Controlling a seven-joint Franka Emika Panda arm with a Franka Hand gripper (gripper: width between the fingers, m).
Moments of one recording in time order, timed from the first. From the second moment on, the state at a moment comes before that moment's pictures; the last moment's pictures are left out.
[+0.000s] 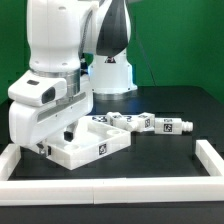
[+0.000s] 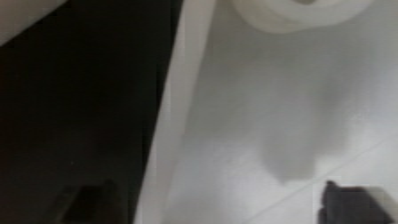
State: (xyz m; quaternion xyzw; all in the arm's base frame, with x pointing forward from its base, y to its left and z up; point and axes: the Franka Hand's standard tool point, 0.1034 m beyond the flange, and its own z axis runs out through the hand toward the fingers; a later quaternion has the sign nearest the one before) arm 0.503 -0.136 0.015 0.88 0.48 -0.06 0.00
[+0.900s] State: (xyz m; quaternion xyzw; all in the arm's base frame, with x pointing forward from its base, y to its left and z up) arm 0.588 -0.078 0.045 0.93 0.35 -0.10 0.02
